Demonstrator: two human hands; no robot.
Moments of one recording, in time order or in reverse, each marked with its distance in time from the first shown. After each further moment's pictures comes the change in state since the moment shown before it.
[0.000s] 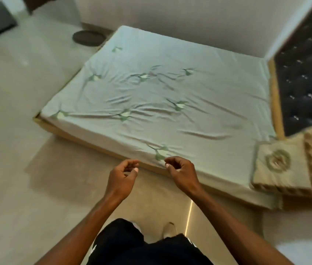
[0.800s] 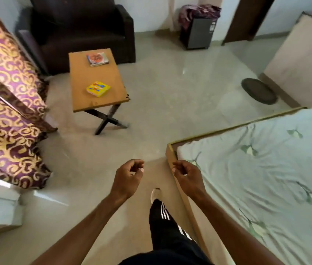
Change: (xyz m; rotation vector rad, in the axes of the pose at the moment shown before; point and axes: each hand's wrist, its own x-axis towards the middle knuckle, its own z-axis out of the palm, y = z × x) left_hand 0.219 -0.160 -0.555 -0.132 0.865 -0.296; right_hand 0.282 -0.353 0.597 -0.255 -0.702 -0.444
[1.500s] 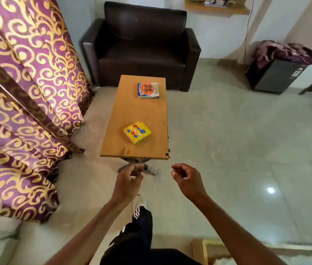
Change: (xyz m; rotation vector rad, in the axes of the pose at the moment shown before) left_hand 0.485 0.002 -0.143 -0.127 0.357 -0.127; right_hand 0.514 -0.200 0.188 -0.088 -0.327 -0.200
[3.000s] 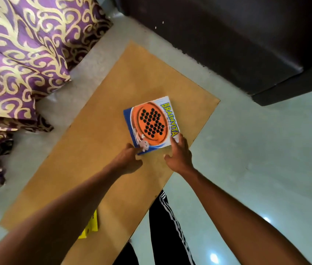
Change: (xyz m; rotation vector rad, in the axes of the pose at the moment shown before) left_hand 0.867 -0.111 0.204 0.478 -0.397 -0.694; right_hand 0.987 0.106 0.146 -0.776 -0.807 -0.042
